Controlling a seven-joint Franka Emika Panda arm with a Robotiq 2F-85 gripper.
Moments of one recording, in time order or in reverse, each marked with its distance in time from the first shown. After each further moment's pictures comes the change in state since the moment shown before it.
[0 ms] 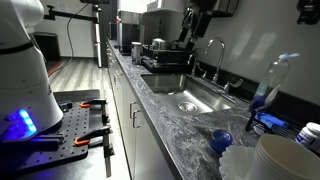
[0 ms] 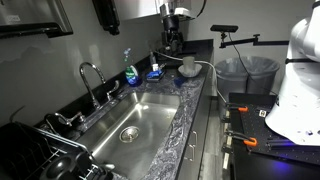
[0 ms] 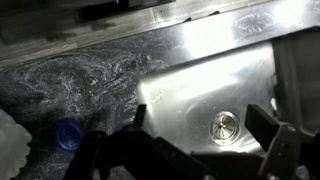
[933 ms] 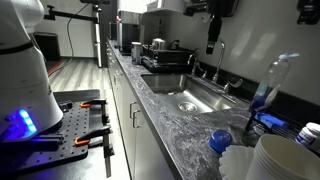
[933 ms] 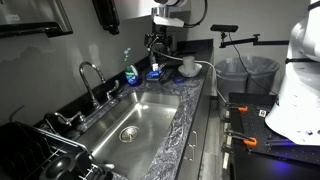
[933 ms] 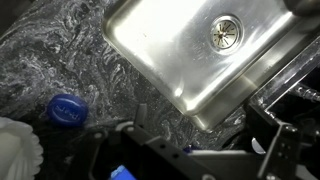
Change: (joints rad) arm -0.002 0.090 0.030 0.023 0.058 0.360 0.438
